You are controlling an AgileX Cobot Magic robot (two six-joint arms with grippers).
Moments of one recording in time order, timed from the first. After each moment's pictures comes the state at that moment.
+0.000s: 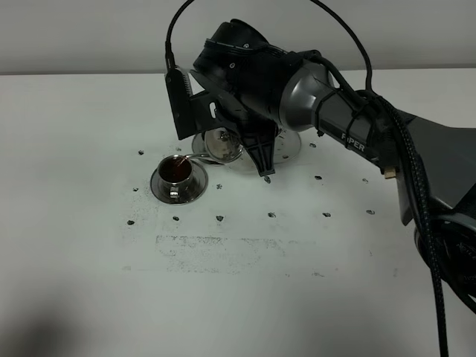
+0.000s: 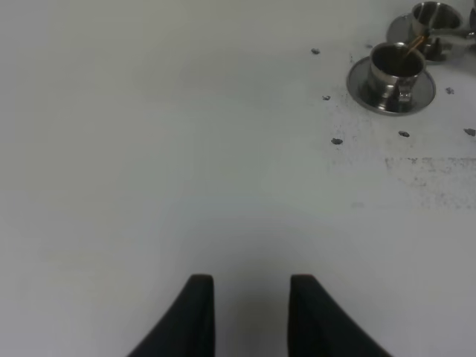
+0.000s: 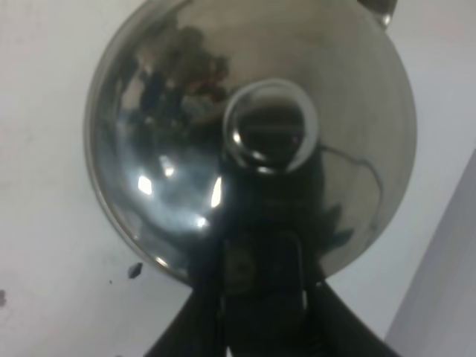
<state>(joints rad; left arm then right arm) 0.02 0.00 -0.50 -0.05 1.04 0.07 0.76 2.24 -2.02 -0.46 1.19 -0.86</state>
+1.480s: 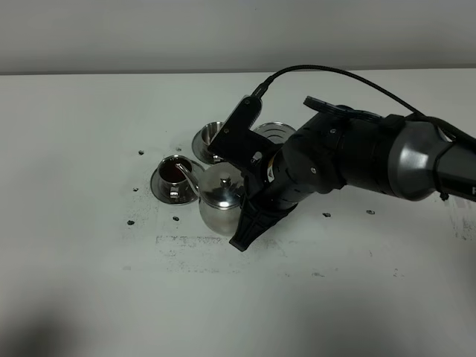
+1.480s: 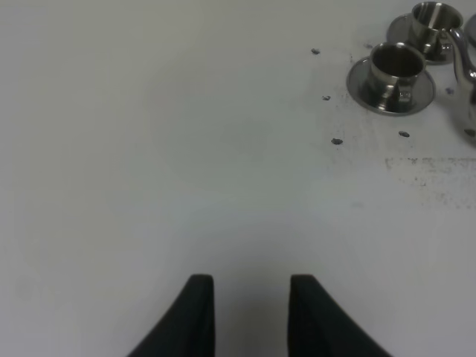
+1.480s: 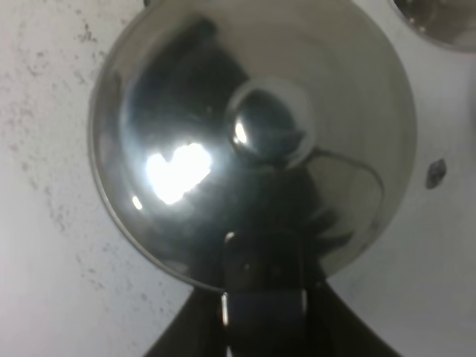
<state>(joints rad) 0.02 0.00 -0.50 -0.05 1.04 0.07 0.74 1.87 -1.24 -0.05 0.58 -0.26</state>
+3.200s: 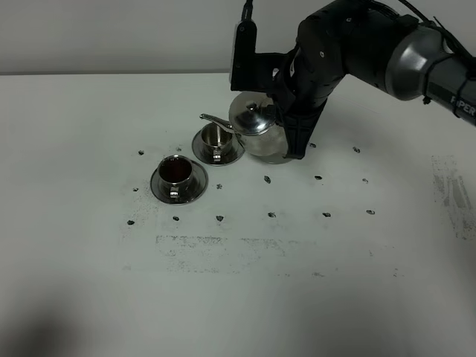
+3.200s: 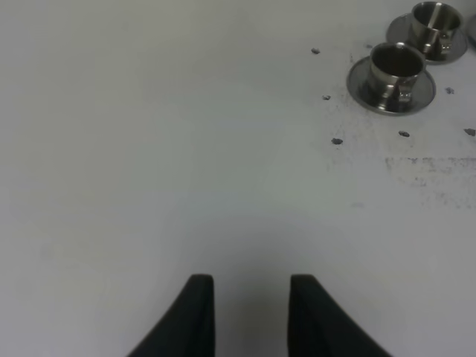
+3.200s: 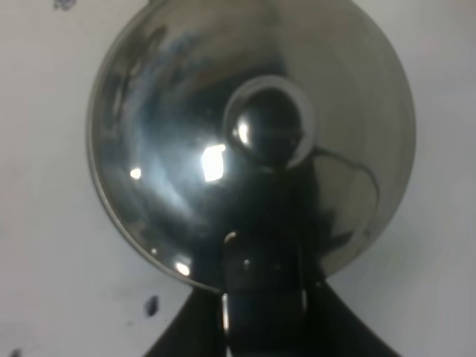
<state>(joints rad) 0.02 0.00 -0.50 -0.05 1.04 0.07 0.55 2.08 -1.78 -0.16 0.90 -0.88</state>
